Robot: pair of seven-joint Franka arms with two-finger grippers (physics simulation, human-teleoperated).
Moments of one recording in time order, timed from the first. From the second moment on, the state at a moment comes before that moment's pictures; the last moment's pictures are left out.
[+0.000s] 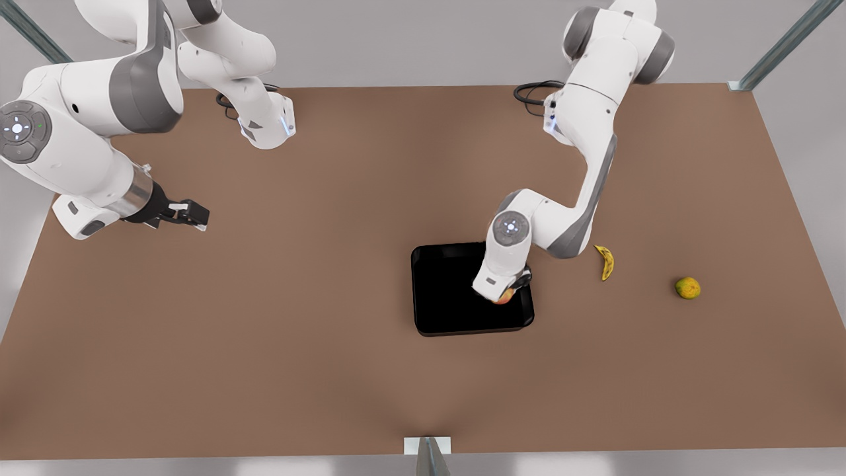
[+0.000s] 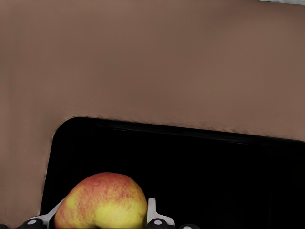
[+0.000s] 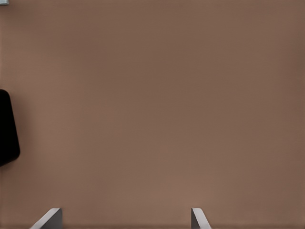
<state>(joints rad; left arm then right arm) -0.47 0.54 -0.03 -1.60 0.19 2.16 -0.77 0.14 0.21 -0.02 -1.22 0.01 1.34 0.19</state>
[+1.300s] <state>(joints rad) 0.18 0.36 -0.16 -1.45 0.09 2.01 0.38 0.60 0.70 0.09 -1.23 0.02 1.89 0.77</state>
